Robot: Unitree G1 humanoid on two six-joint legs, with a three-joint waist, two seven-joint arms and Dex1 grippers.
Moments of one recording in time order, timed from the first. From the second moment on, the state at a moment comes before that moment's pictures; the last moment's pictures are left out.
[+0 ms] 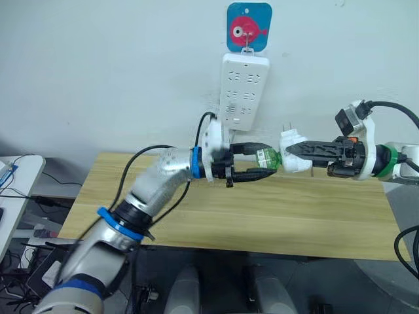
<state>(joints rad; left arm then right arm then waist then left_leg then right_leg) -0.82 0.55 -0.40 0.04 -1.14 0.62 -0.89 -0.68 -0.96 -0.09 0.15 1.93 1.43 0.29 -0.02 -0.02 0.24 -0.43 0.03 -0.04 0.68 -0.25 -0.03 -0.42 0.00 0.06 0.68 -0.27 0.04</state>
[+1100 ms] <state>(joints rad) -0.73 0.35 0.01 0.23 -1.38 1.36 -0.68 -0.66 -0.99 0.00 0.13 1.94 1.39 0.30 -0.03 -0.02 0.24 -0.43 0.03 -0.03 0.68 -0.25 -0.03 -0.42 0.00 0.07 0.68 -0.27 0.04</state>
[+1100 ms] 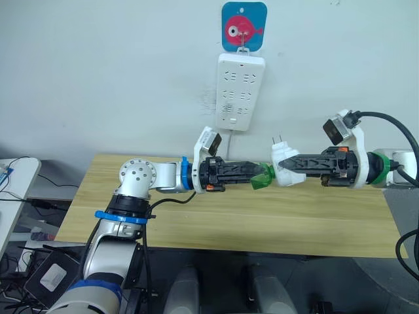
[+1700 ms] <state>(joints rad) -0.36 0.61 -0.30 -0.14 -0.32 0.12 -0.83 -0.63 -0.95 -0.07 0.23 1.94 1.35 0.21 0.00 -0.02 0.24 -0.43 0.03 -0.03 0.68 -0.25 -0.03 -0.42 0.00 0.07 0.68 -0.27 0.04</state>
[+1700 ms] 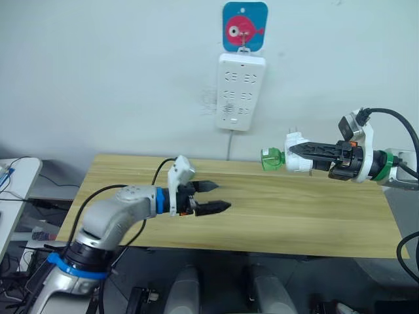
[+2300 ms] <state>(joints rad) -0.64 0.41 -0.30 0.35 0.44 -1.00 -0.38 -0.66 -0.90 -0.07 0.24 1.94 1.38 0.19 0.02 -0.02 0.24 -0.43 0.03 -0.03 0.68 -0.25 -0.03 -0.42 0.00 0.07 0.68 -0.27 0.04</state>
